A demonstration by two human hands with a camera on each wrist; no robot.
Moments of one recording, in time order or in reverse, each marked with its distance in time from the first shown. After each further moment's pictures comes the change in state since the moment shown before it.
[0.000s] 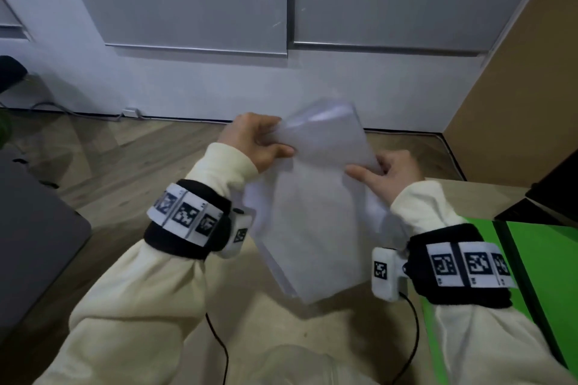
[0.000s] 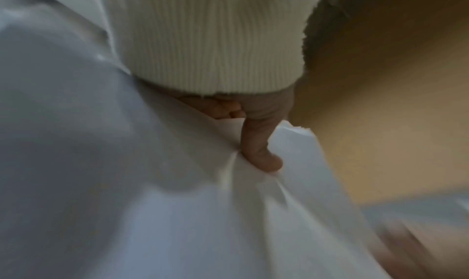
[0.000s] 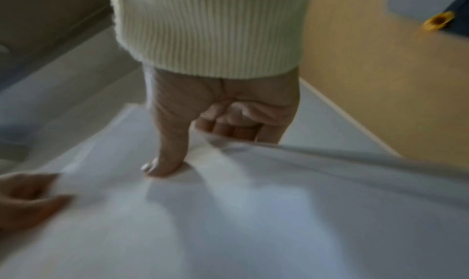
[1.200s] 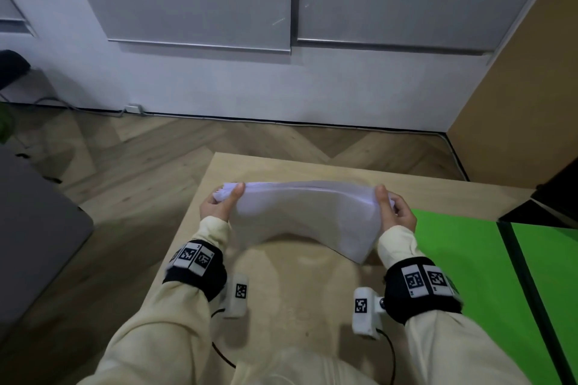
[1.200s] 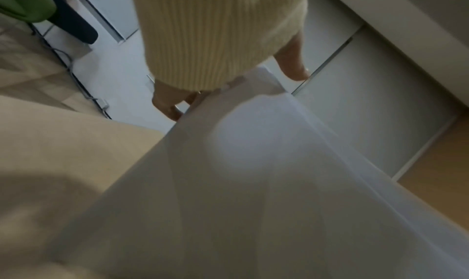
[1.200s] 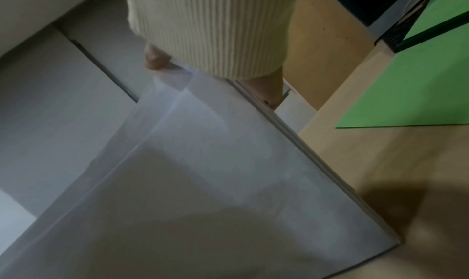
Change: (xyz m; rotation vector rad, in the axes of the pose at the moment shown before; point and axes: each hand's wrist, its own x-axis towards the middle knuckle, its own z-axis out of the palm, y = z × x) left_hand -0.059 -0.136 0.071 -0.829 0.446 -0.721; right_hand -0.017 0.091 0.051 0.528 0.568 0.357
